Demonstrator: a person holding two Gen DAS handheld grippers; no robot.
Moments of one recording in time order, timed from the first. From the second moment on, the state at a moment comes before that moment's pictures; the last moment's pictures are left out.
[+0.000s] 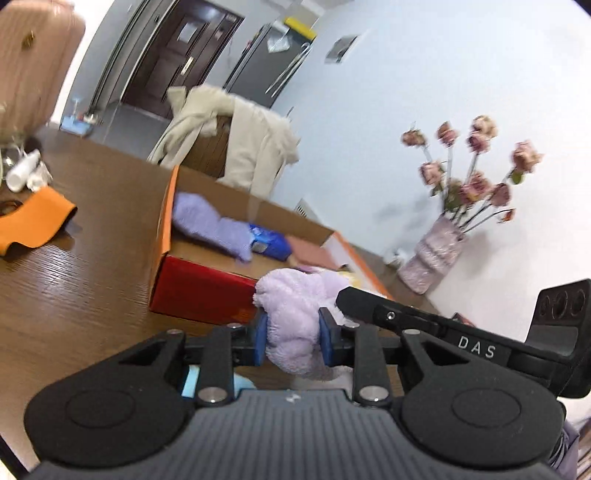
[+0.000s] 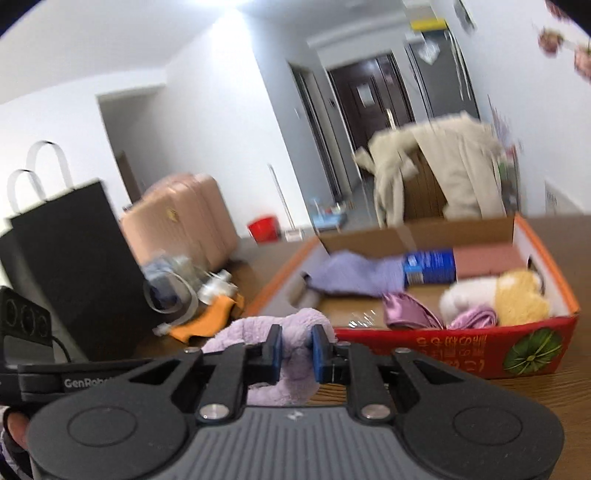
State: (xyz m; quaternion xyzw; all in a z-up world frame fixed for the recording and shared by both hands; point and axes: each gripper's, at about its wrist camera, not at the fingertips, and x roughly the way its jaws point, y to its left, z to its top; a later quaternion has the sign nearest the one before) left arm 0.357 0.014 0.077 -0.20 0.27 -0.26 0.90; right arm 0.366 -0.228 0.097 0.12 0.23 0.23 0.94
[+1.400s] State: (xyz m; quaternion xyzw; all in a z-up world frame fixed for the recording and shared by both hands) left arm 0.581 -0.079 0.053 -0.09 0.41 -0.20 0.89; right arm 0.585 -0.257 0.044 -0.01 0.39 0.11 0.92
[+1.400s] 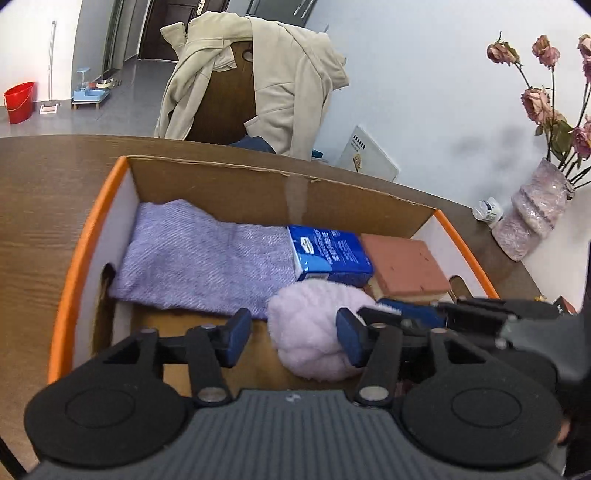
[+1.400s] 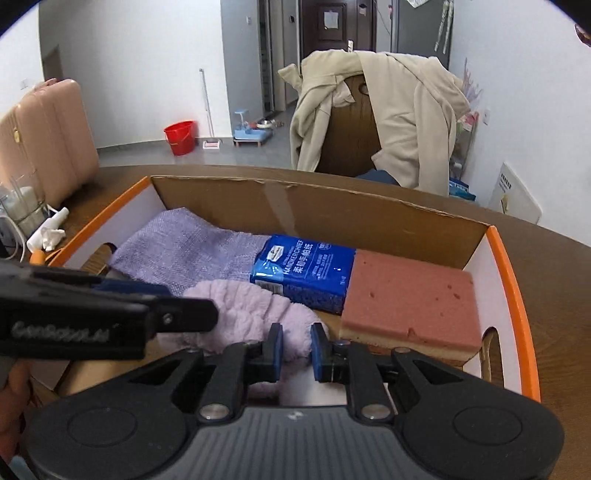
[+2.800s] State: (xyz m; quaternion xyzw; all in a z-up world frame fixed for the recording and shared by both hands) left arm 0.138 0.044 0.067 -0.06 0.23 -0.14 0.96; right arm 0.133 -0.252 0.060 0.00 0.17 0.11 0.98
